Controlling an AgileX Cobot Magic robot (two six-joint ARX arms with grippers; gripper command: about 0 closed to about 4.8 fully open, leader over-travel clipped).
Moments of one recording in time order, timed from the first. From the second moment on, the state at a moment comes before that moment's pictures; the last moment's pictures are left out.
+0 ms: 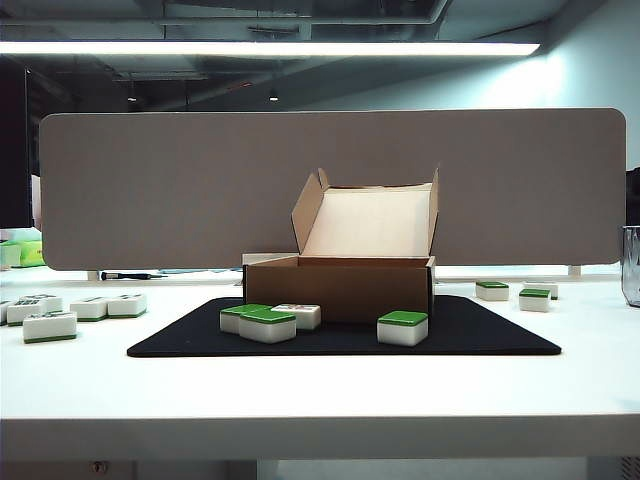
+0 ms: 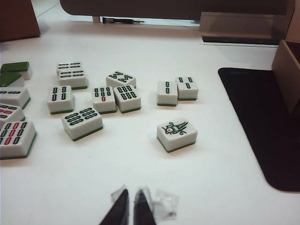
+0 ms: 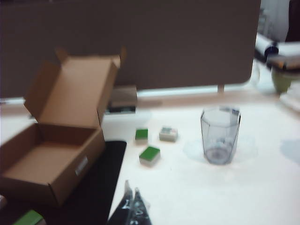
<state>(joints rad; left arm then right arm) -0.01 0.00 0.01 -0.18 -0.03 -0.02 -0.04 0.01 0.39 -0.37 -0.09 0.08</state>
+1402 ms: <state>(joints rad) -0.02 0.00 0.04 -0.20 0.22 -0.21 -0.04 0.01 0.92 -1.15 -0.77 0.08</state>
